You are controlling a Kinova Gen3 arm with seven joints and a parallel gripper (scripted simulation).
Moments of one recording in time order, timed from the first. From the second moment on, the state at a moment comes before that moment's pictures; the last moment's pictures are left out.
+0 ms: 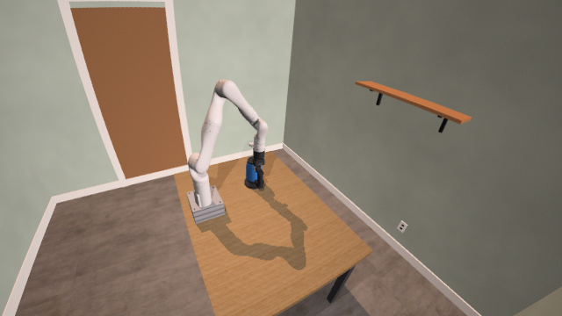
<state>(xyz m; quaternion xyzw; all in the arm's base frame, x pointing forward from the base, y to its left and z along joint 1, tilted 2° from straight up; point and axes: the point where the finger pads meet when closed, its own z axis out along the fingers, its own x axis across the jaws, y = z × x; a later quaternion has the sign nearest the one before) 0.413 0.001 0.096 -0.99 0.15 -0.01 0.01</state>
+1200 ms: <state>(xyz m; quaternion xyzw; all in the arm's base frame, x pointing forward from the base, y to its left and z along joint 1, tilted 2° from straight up) 0.412 0.002 0.094 -0.99 0.15 -0.01 0.01</state>
